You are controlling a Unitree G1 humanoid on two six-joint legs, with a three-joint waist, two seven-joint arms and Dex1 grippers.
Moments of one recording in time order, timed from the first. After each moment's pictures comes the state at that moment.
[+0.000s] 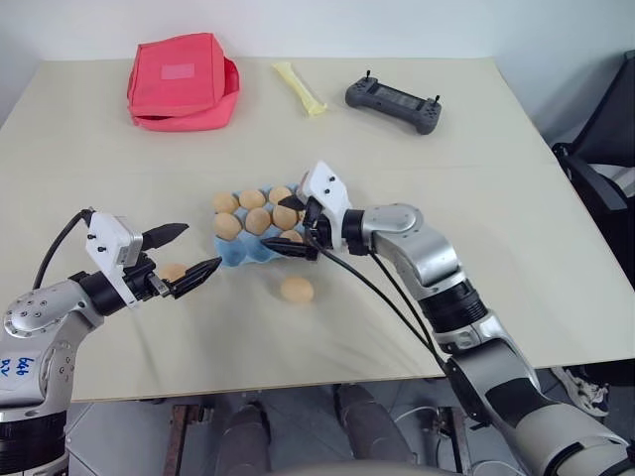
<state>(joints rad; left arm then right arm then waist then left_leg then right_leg) -0.07 0.71 0.37 -0.27 -0.52 0.43 -0.78 -0.85 -0.20 0.28 0.15 0.22 0.50 0.84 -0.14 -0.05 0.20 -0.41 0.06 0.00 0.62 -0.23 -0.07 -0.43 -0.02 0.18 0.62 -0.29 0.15</state>
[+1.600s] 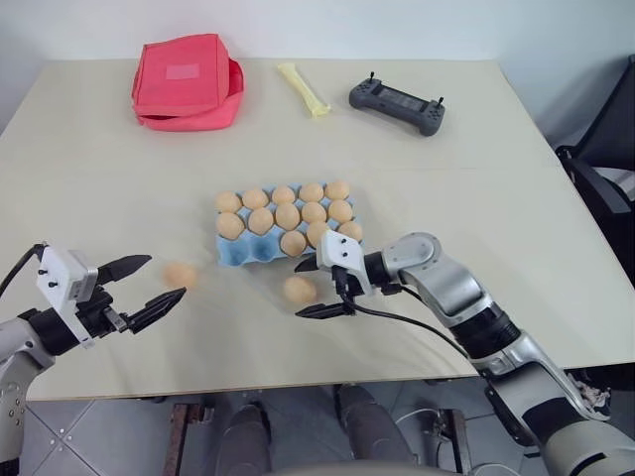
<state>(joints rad) 0.19 0.75 0.57 -0.32 -0.57 0.44 -0.85 -0.72 -0.38 0.47 0.13 0.16 0.39 1.14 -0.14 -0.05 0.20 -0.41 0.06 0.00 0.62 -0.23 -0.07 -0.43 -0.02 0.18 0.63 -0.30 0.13</state>
